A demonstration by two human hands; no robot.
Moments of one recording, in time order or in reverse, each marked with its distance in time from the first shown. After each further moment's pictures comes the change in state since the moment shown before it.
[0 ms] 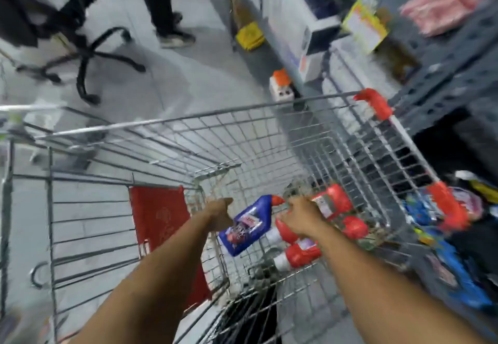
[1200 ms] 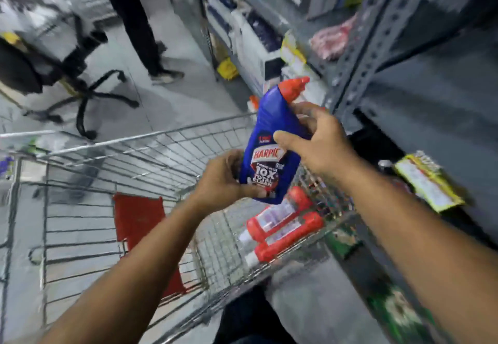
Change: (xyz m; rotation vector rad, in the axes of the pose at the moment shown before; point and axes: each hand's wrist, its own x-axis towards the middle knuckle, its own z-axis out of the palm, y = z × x) left_hand -0.150 0.165 -0.061 -0.702 0.302 0.570; right_hand -0.117 -0.003 -0.191 0.781 0.358 -0.567
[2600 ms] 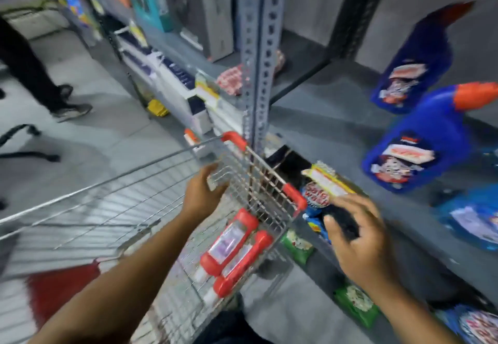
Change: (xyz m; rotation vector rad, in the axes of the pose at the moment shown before) left_hand 0.088 0.008 0.090 0.361 0.148 0.135; right_hand -0.167 0.055 -0.128 -0.595 0.648 -0.256
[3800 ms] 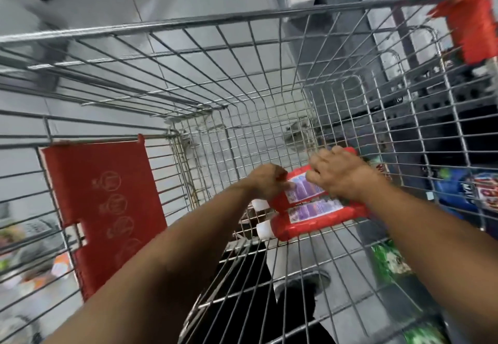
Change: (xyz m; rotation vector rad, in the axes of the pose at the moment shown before) left_hand -0.023 -0.241 0.079 -0.030 -0.763 -0.532; right_hand 0.009 0.097 0.355 -0.742 -1.547 -1.148
